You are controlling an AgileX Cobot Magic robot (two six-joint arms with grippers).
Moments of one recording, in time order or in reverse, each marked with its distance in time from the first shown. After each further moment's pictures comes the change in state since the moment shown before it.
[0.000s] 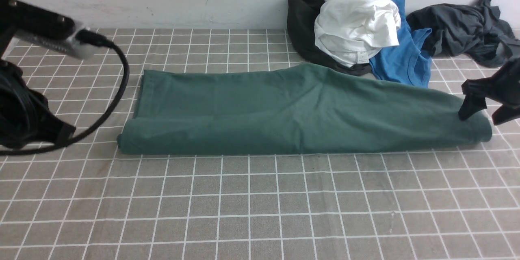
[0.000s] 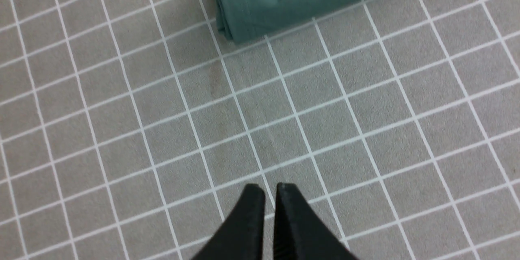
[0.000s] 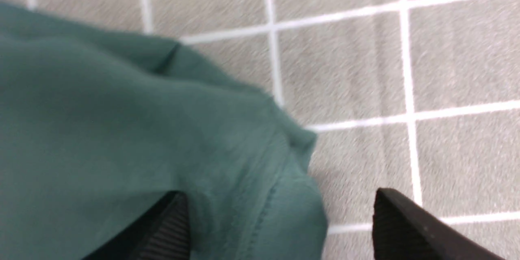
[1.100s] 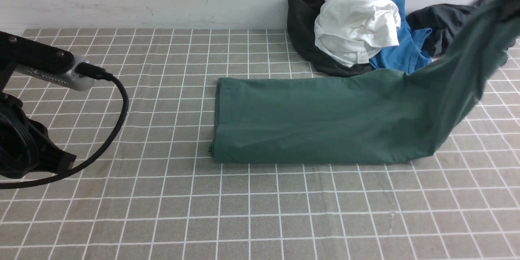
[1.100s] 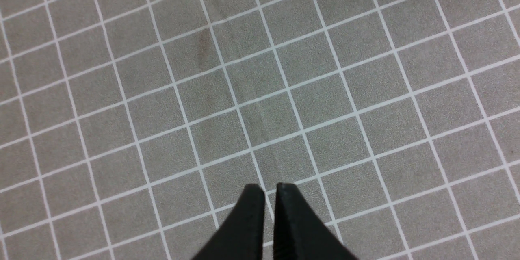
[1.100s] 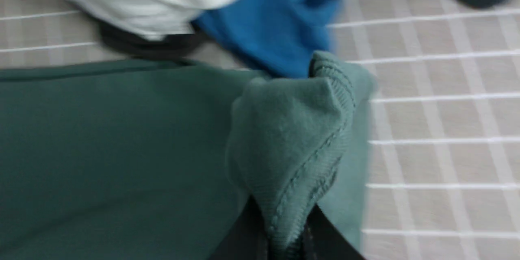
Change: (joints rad) right arm 0.206 -0.344 -0.177 0.055 0.169 0.064; left arm 0.000 -0.034 0.067 -0.013 -0.017 -0.024
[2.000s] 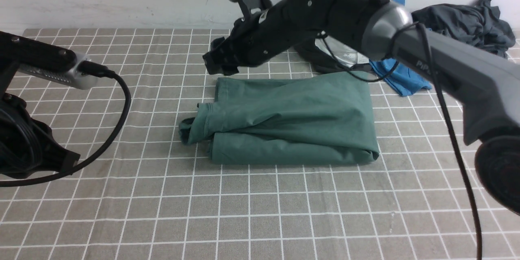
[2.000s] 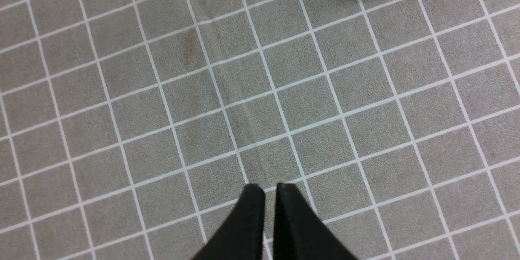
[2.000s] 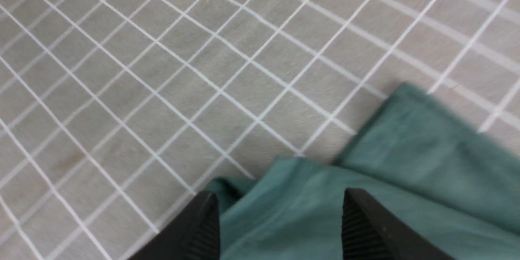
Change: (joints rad) right arm 0.604 0.336 -0.197 0.073 -0.341 -0.155; left arm 0.000 0.005 0.000 -0.032 0.000 -0.001
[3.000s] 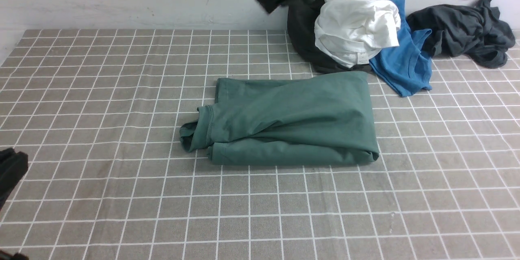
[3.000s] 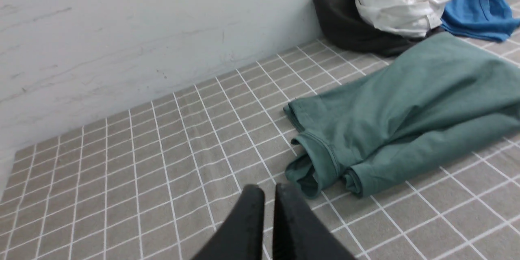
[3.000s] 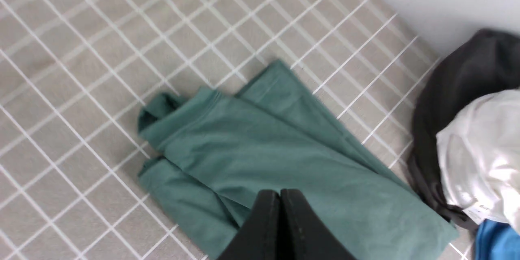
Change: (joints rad) right arm 0.079 -0.438 0.050 -0.376 0.357 0.060; left arm 0.000 -0.803 0.557 -0.341 -0.603 0.390
